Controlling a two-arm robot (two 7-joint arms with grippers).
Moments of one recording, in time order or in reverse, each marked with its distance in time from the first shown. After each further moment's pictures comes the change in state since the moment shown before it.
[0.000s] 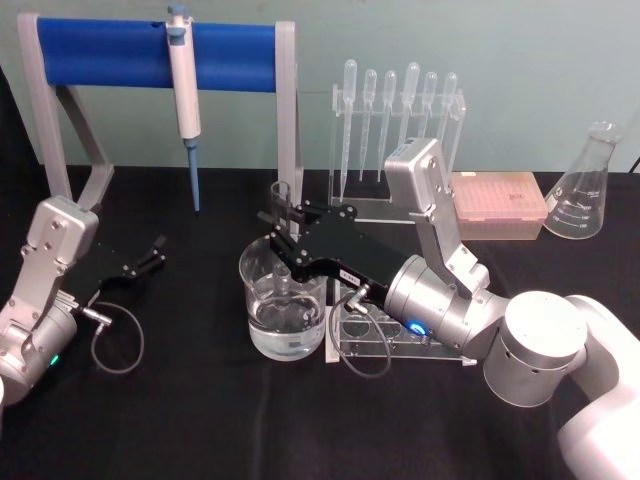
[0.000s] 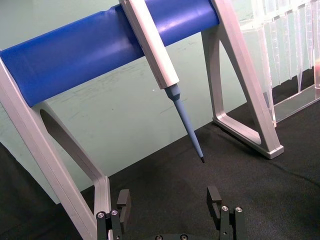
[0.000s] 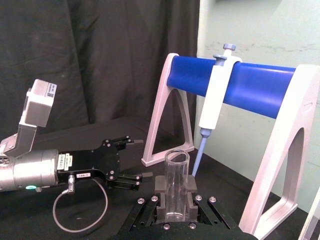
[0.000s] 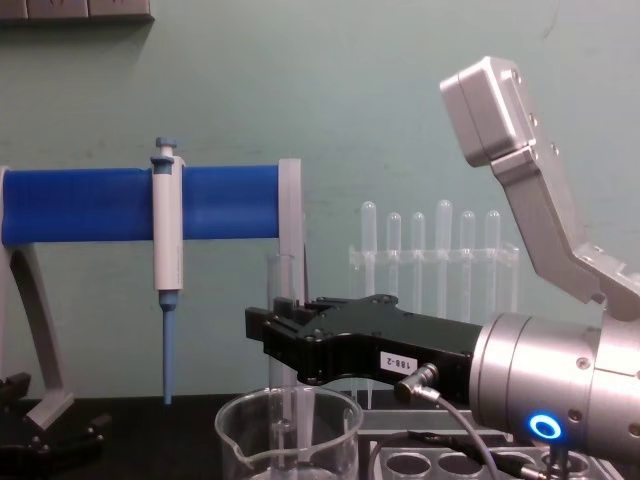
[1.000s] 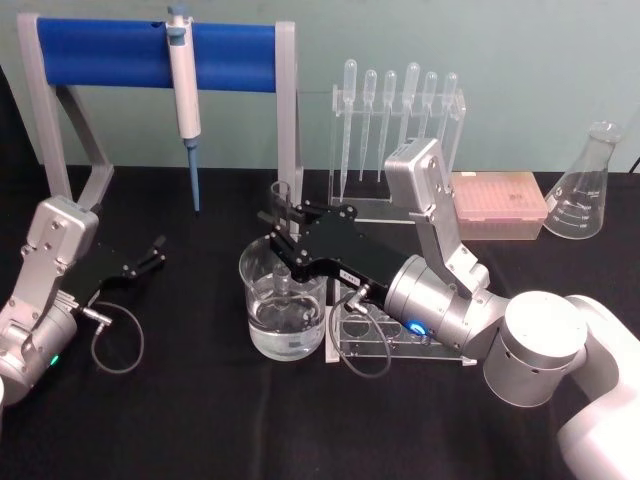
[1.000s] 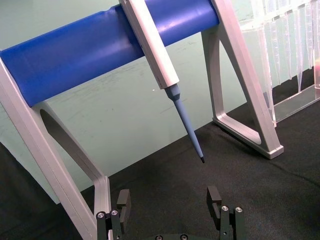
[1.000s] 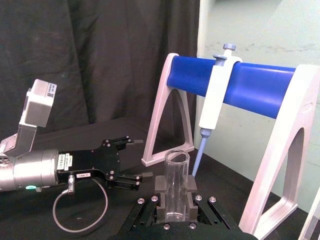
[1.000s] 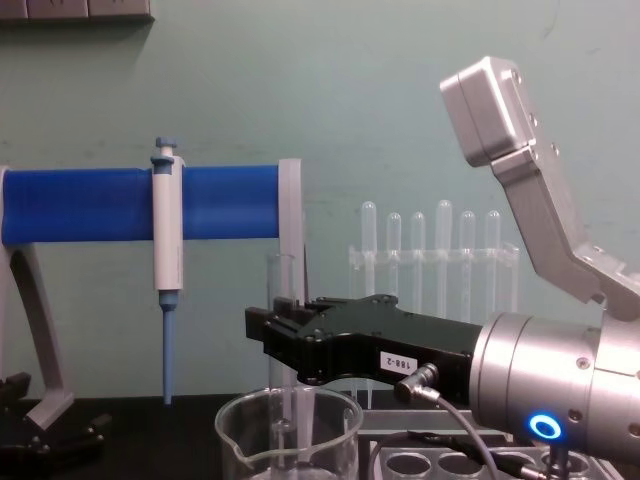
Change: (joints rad) left arm 0.000 0.000 0.000 0.000 0.000 0.000 0.000; right arm 0.000 0.000 0.000 0.000 0.000 0.000 0.000
